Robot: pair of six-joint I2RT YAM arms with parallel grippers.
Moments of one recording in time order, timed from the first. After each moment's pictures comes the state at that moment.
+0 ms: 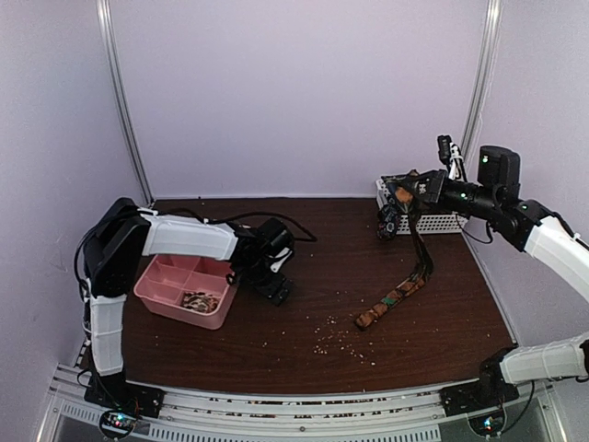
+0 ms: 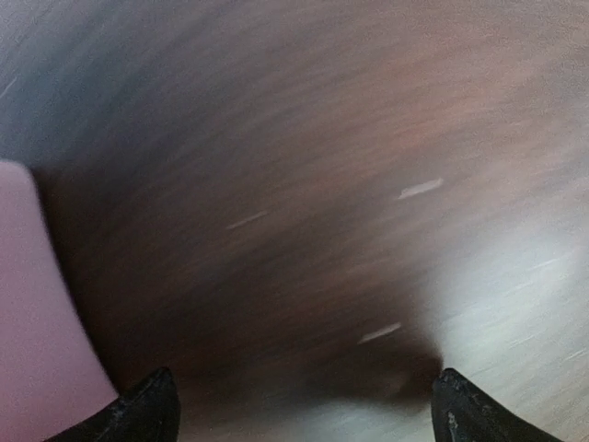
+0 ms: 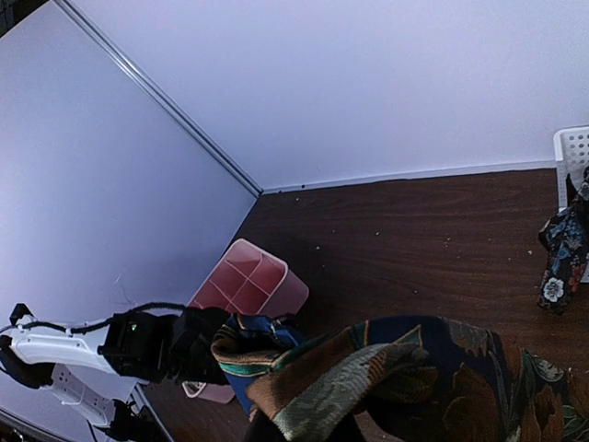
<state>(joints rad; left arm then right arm) -0.86 2.08 1.47 -0.59 -0.16 -0.15 0.32 1.10 1.03 -0.16 -0.43 0.55</state>
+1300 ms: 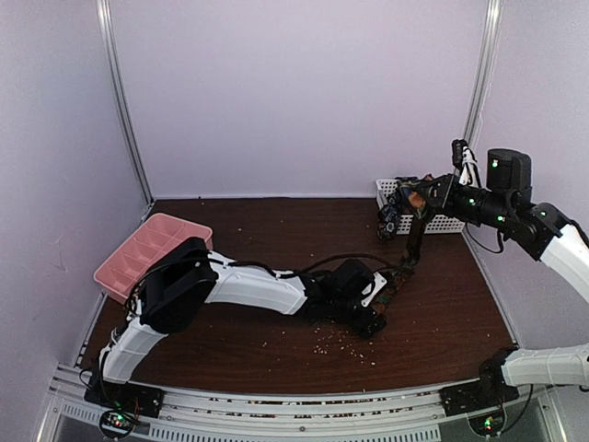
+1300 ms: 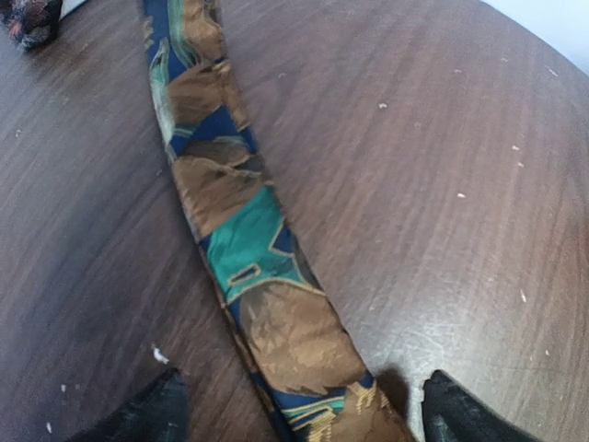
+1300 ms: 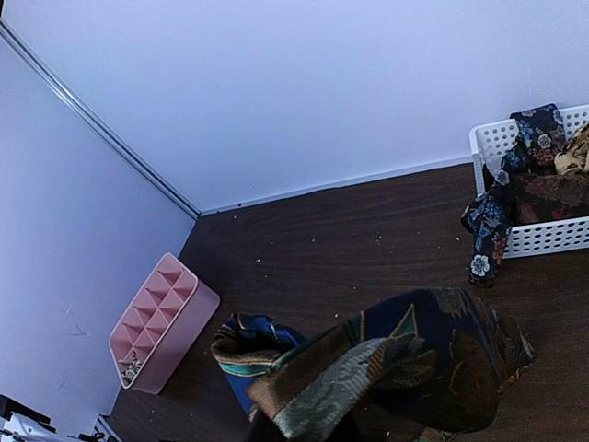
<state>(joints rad) -1.19 2.40 1.75 -0.09 0.01 -0.15 0.41 0.99 1.05 -0.35 -0.13 0.56</state>
